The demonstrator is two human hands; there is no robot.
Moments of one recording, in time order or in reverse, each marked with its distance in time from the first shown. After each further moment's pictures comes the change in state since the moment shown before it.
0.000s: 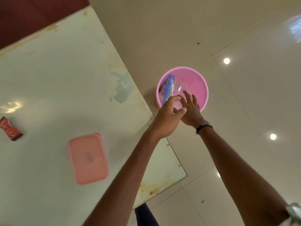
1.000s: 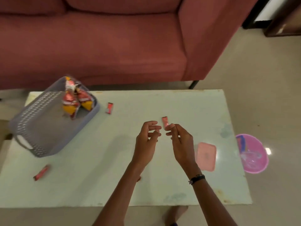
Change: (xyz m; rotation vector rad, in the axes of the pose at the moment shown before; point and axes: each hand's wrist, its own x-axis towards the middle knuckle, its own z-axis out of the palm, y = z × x) left_hand -0.373 -0.053 -0.264 -0.331 0.836 0.166; right_hand -0.274 -0.447 -0.006 0.660 0.221 -0.482
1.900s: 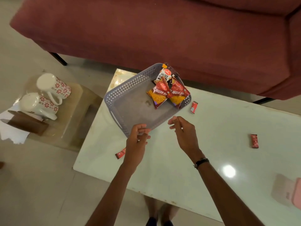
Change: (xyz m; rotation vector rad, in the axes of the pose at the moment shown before) left_hand -0.009 -0.114 -0.350 -0.160 0.376 -0.115; right_hand -0.024 -0.108 0.321 -0.155 -0.362 -0.095
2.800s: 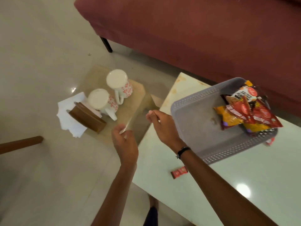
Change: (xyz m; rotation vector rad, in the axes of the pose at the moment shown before) left_hand 0.091 -0.035 -0.227 -0.189 0.703 -0.162; right_hand 0.052 -0.156 0.278 -0.064 -0.370 -0.258
